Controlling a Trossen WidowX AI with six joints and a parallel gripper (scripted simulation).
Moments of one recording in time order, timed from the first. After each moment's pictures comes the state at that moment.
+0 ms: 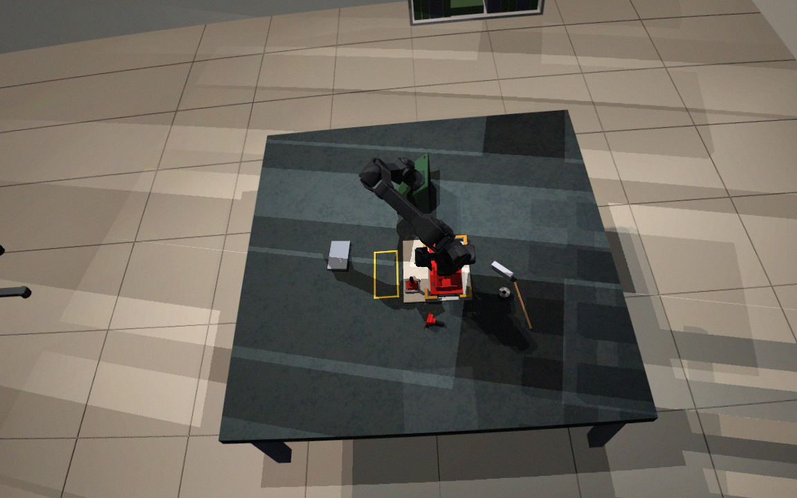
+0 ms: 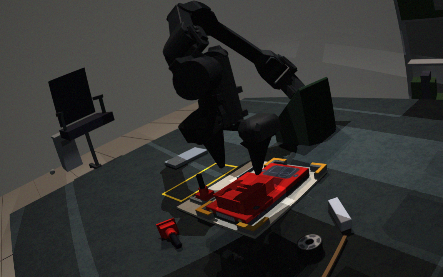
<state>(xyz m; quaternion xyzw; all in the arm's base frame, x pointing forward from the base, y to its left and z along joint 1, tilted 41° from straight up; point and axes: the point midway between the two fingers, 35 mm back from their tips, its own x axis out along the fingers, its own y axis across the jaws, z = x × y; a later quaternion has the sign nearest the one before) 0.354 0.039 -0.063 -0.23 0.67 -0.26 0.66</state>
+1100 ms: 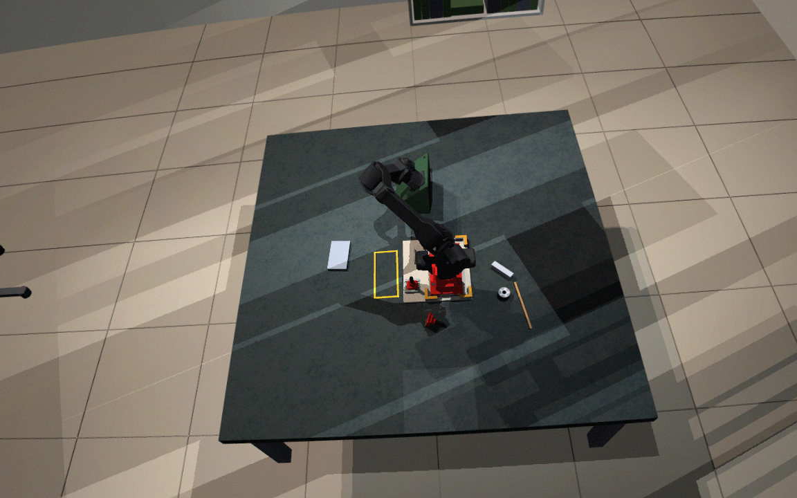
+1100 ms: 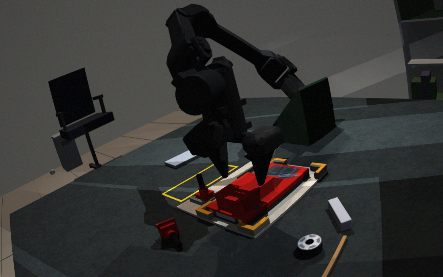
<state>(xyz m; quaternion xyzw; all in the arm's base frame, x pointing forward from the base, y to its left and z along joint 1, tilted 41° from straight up) 0.352 0.025 -0.081 -0.23 0.67 -0.26 0.66</state>
